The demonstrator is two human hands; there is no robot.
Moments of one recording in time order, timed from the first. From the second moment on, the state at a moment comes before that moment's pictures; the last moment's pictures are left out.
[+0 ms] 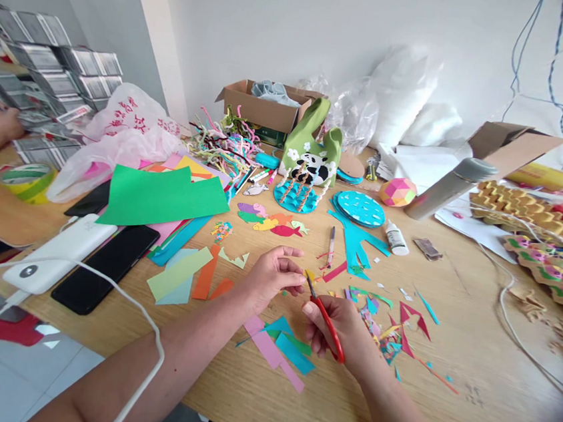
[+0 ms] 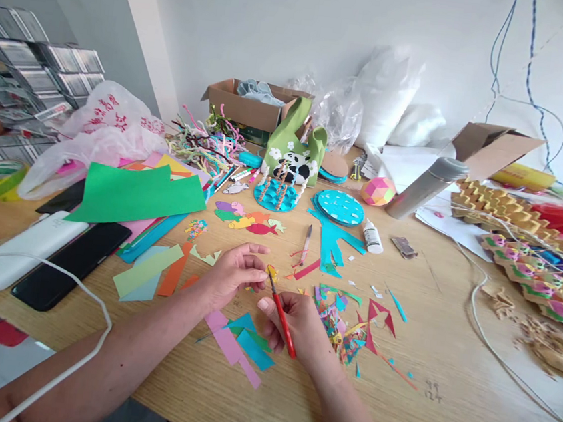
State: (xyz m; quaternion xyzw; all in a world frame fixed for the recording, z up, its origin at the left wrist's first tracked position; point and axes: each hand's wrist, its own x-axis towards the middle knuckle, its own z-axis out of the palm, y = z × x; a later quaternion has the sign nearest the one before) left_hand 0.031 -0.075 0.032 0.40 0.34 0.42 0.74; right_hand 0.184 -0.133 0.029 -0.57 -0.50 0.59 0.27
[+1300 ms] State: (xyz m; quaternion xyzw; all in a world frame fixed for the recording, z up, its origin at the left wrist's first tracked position) left_hand 0.031 -0.075 0.031 0.39 0.34 0.41 0.75; right_hand 0.183 -0.132 0.028 -0.56 -0.50 0.59 0.27
